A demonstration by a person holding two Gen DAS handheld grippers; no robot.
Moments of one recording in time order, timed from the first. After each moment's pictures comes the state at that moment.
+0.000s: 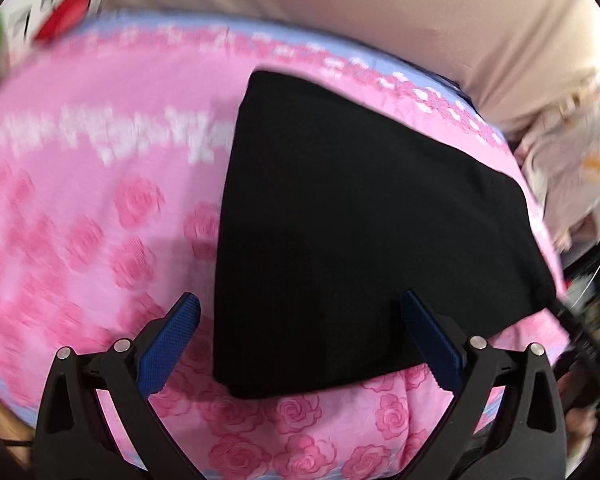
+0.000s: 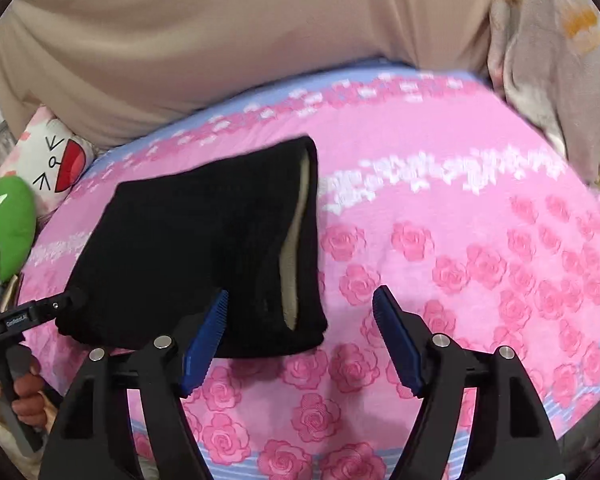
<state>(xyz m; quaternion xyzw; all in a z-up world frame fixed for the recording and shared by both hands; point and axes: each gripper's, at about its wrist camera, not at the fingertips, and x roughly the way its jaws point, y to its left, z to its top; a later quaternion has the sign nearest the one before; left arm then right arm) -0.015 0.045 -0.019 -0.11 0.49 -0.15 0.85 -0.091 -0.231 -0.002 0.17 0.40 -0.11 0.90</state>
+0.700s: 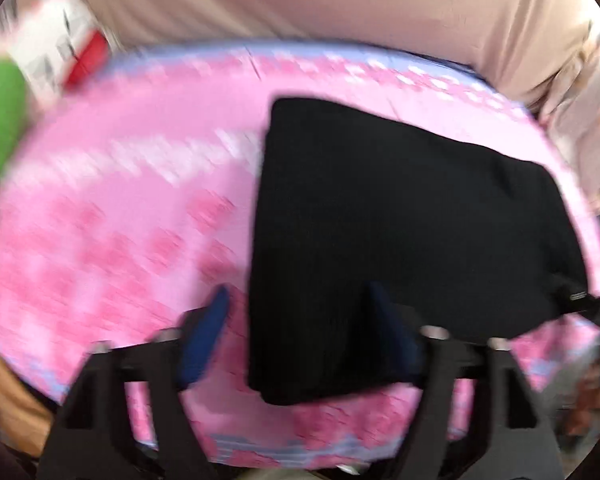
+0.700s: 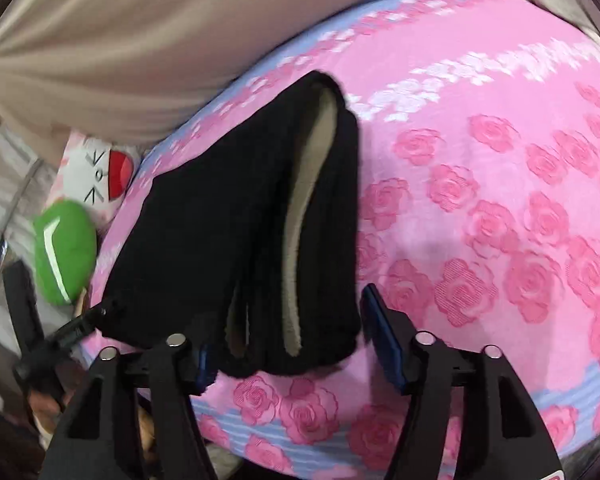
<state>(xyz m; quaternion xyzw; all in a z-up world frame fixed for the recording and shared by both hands) -0.052 0.041 0.012 0.04 0.44 -0.07 0.89 -0.095 -0.217 -0.037 0.30 0.42 -0.02 0.85</state>
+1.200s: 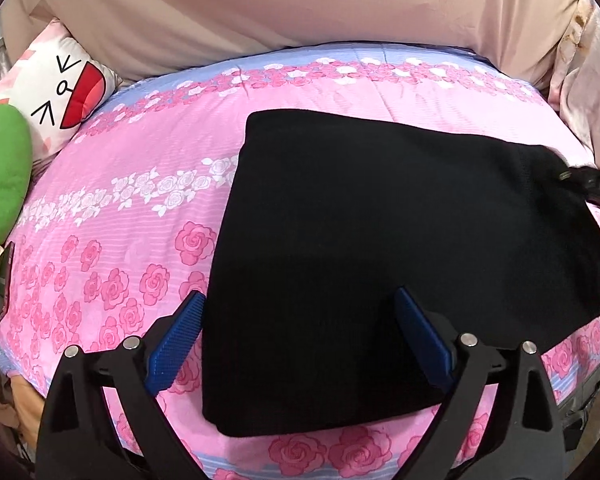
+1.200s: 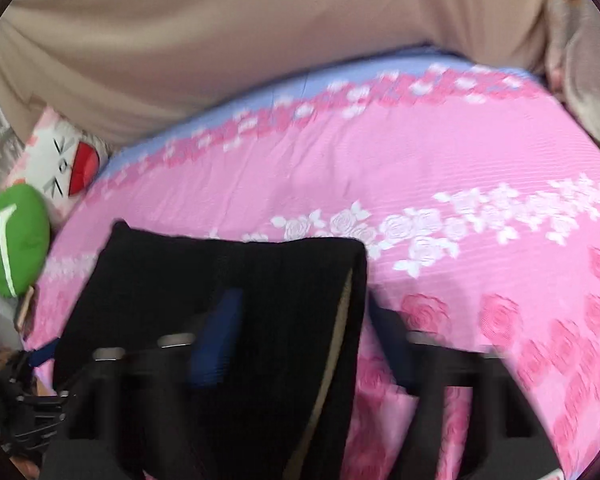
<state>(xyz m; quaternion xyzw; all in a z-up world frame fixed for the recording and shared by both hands) -0.039 0.006 0.005 0.07 0.44 -0.07 0.89 0.011 -0.232 -0.008 0.18 0.43 -0.06 0.89</state>
